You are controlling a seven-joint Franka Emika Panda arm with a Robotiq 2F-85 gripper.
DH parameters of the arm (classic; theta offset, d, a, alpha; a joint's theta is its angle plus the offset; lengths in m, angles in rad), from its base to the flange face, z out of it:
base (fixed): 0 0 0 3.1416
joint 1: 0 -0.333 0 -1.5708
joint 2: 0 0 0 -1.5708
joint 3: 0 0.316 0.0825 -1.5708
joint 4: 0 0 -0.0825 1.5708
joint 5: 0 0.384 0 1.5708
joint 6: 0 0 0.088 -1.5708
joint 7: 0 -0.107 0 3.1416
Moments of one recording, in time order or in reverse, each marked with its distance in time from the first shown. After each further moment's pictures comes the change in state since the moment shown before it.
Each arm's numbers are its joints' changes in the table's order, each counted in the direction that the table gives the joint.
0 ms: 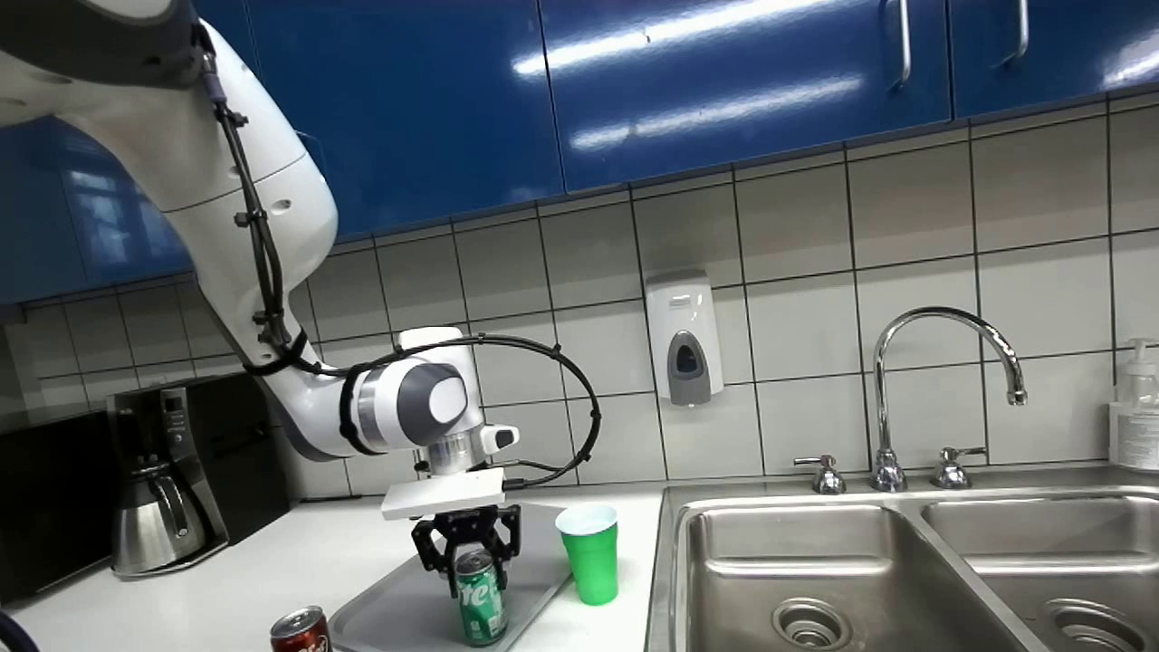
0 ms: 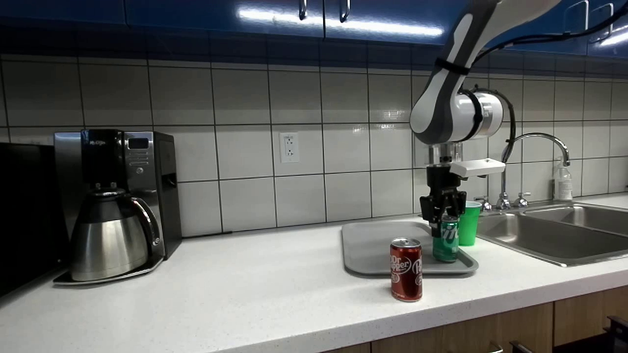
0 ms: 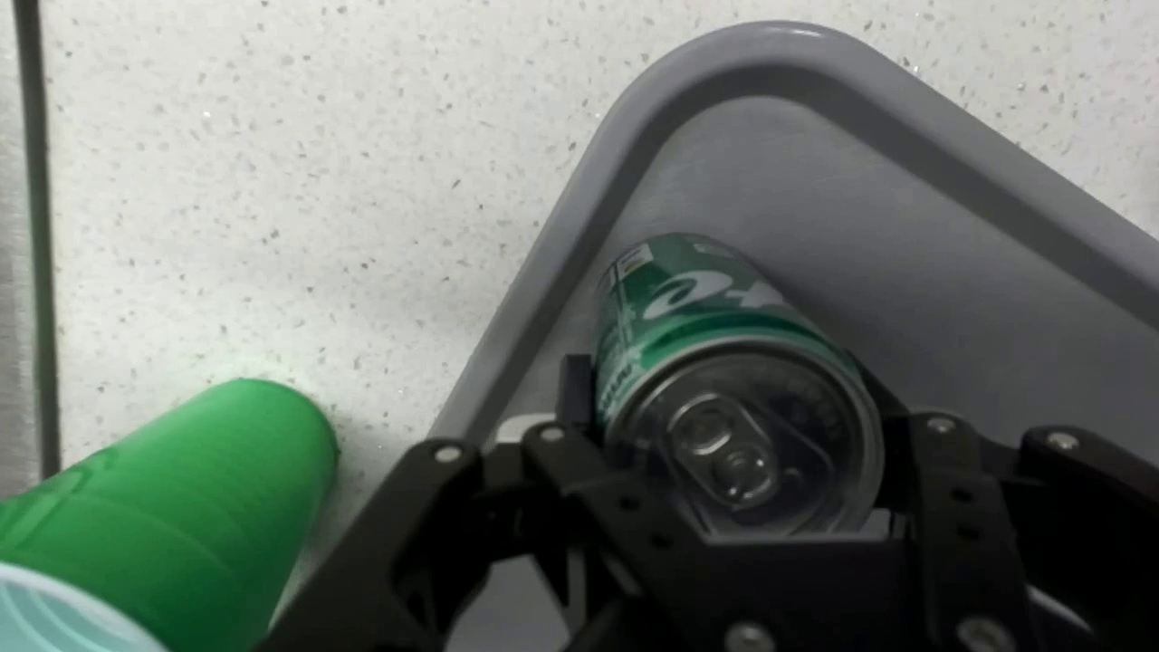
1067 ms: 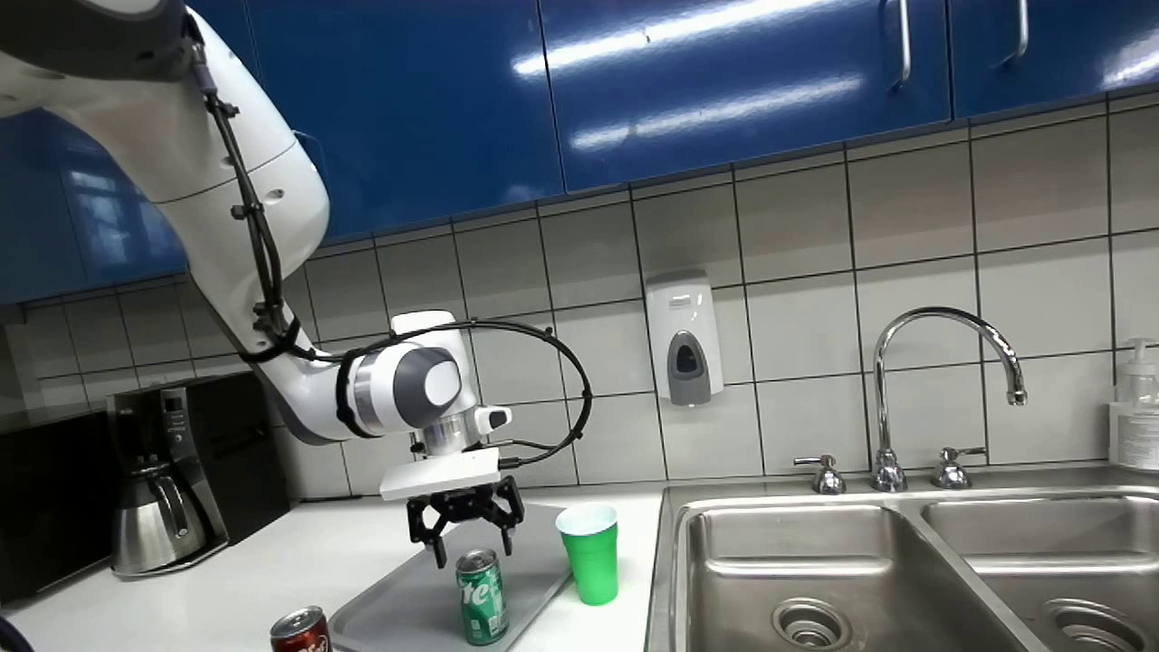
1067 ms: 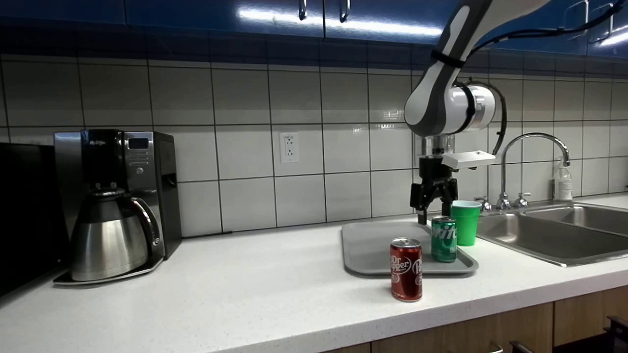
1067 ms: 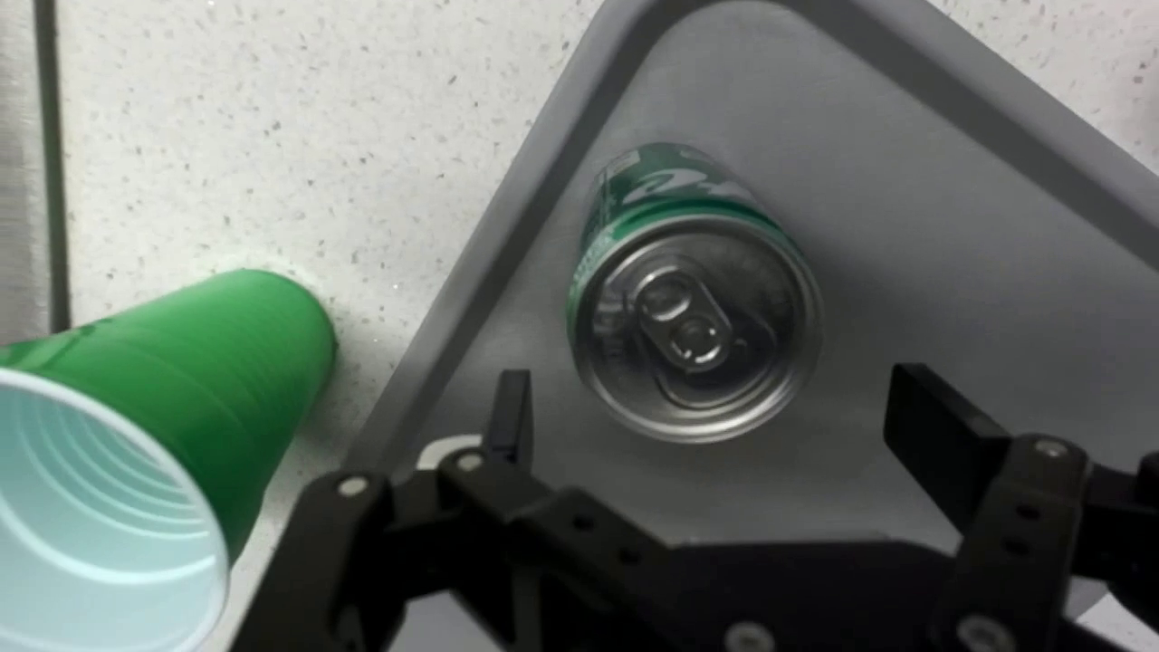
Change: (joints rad) arm 0.000 0.020 0.023 -0.034 -0.001 0.000 0.004
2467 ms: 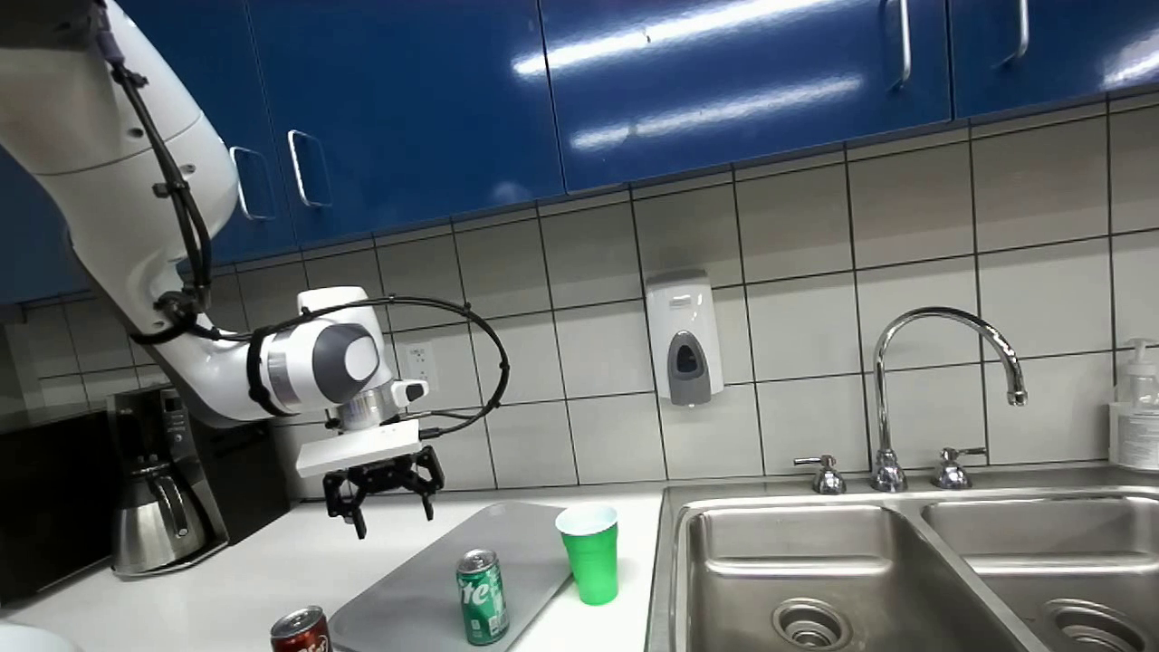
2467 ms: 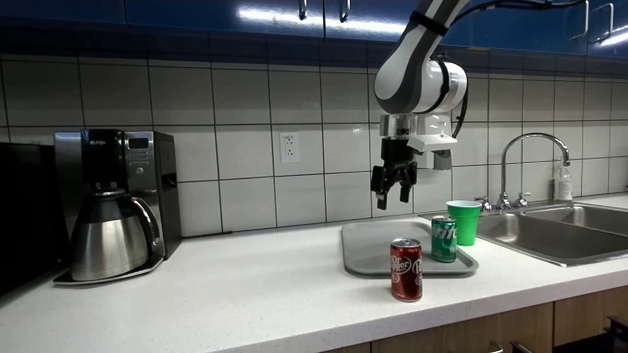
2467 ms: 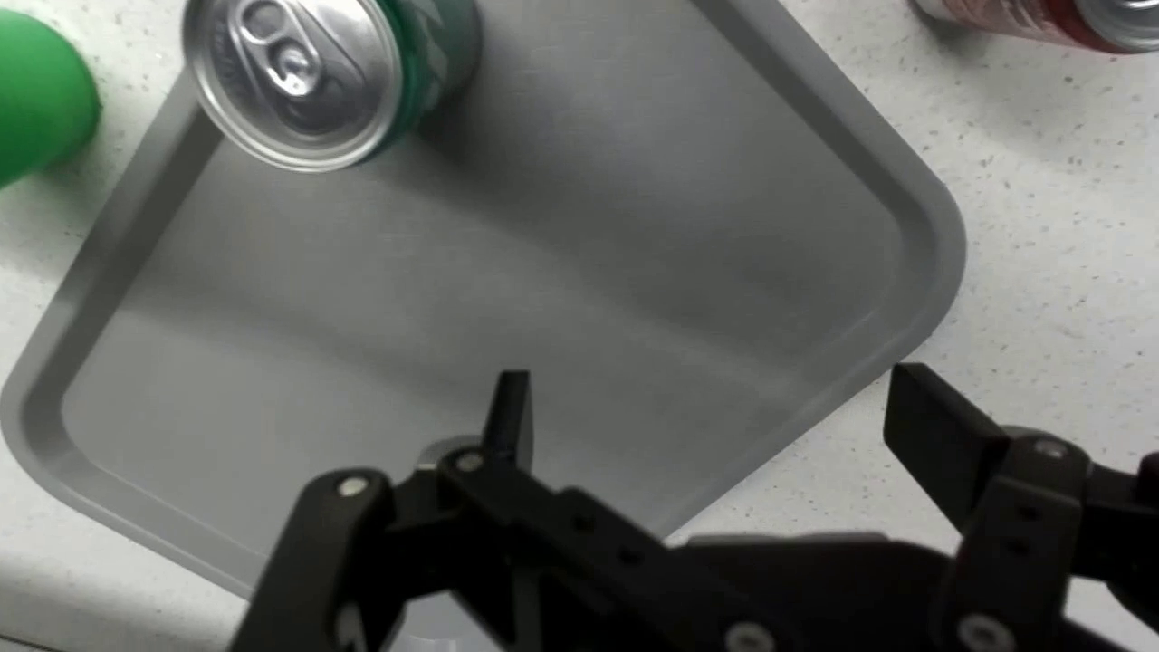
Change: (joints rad) arm -0.120 0.108 0.101 0.015 0.015 -0.001 -0.030
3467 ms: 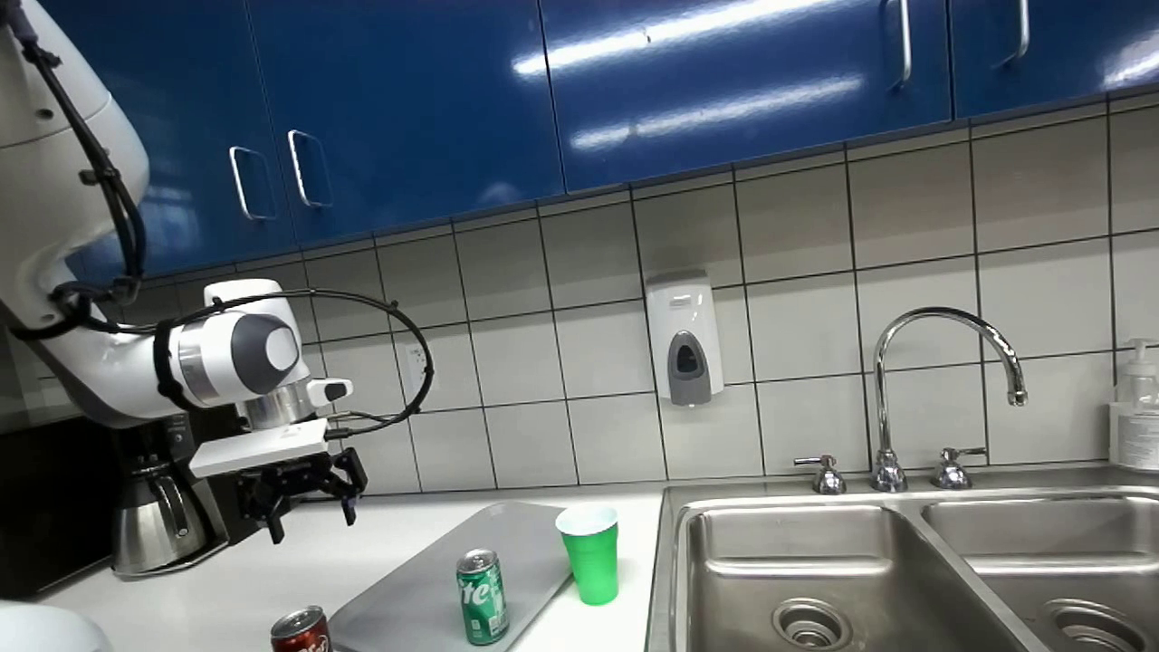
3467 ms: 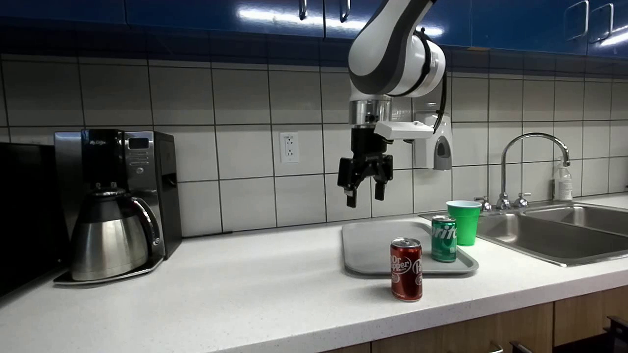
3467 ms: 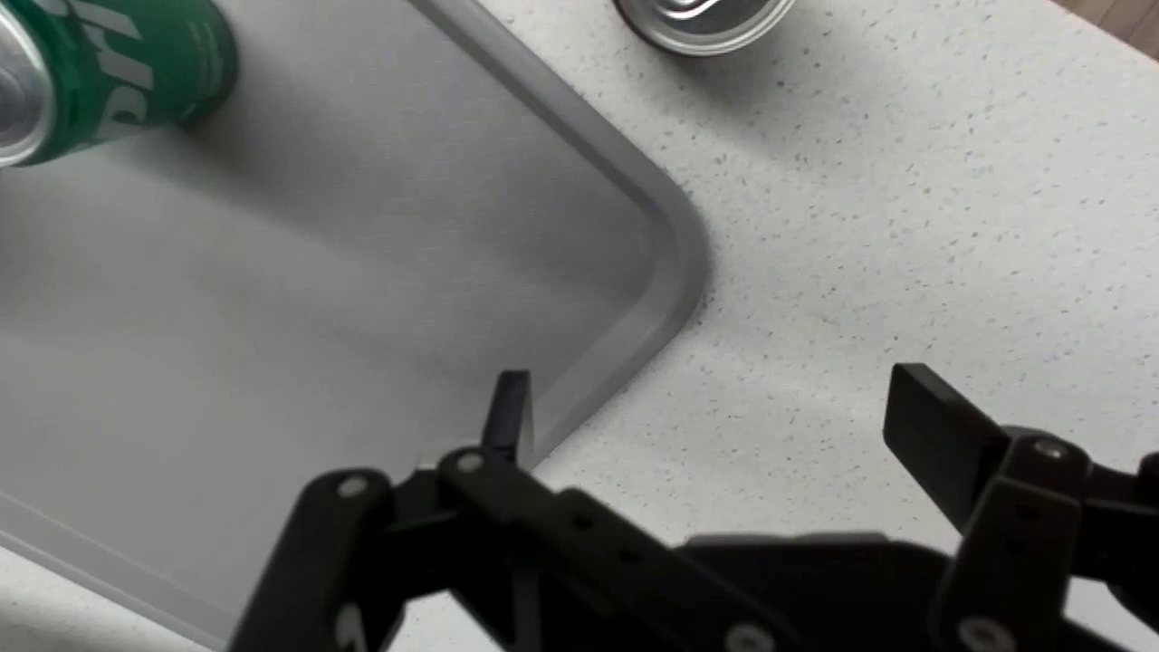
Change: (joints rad) arm -0.103 0.072 0.102 0.012 -0.001 -0.083 -0.212
